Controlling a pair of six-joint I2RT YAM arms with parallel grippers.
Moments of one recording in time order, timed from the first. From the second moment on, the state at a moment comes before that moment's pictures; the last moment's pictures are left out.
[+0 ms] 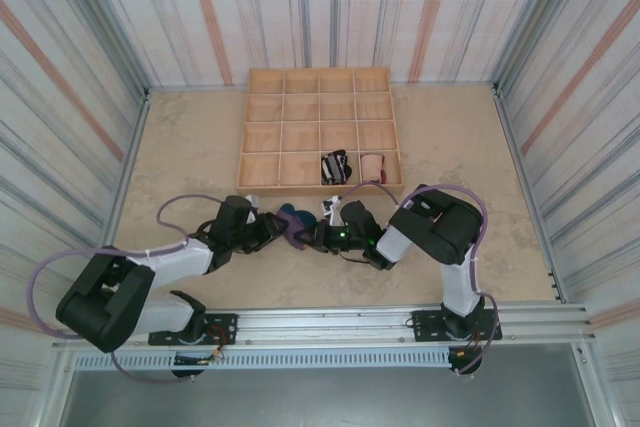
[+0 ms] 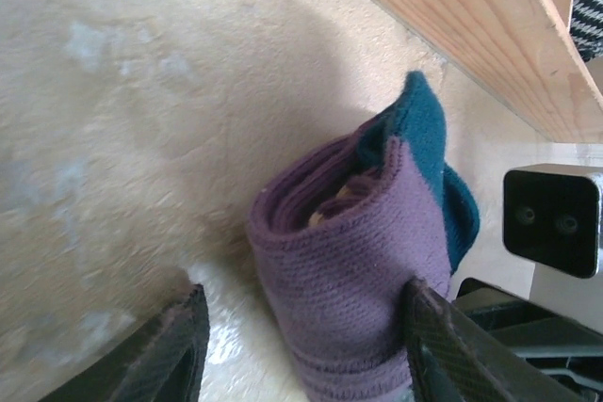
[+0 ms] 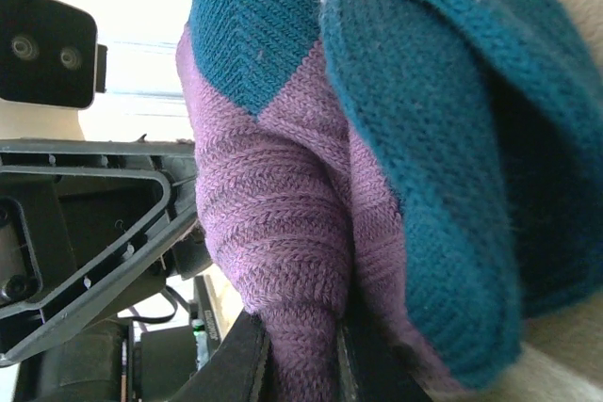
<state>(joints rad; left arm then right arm) -0.53 1.29 0.33 0.22 0.25 -0.97 0.86 1.97 0.53 1.02 -0.45 1.20</state>
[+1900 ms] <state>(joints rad) -0.55 1.32 0.57 -0.29 0.27 -0.96 1.31 1.79 0.94 -0.04 0.52 0.33</state>
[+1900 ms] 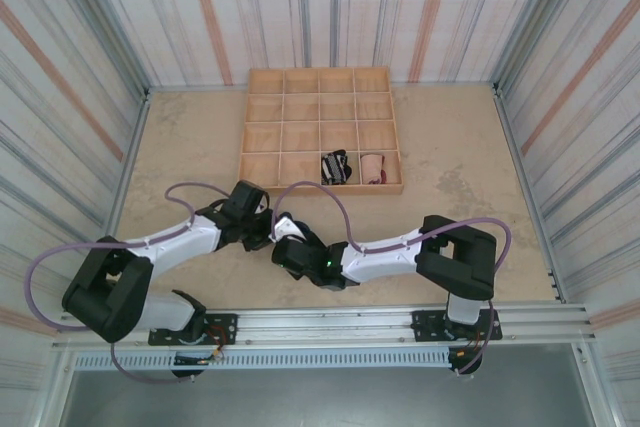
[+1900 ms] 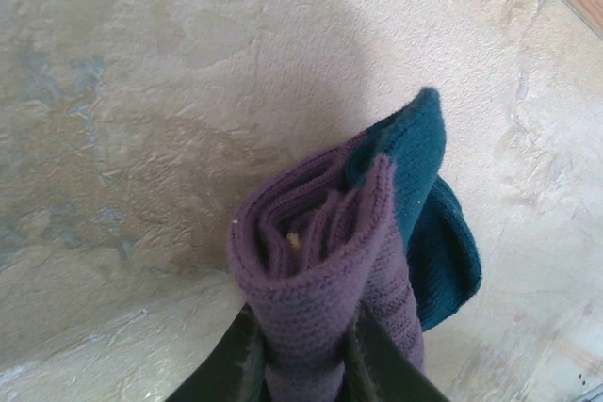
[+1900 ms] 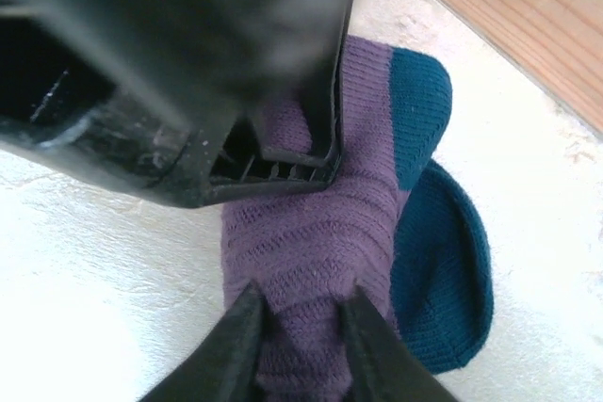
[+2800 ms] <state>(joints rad) -0.45 1.27 0.40 0.02 0.45 -0.85 0.81 1.73 0.65 0.42 -0.37 0.83</state>
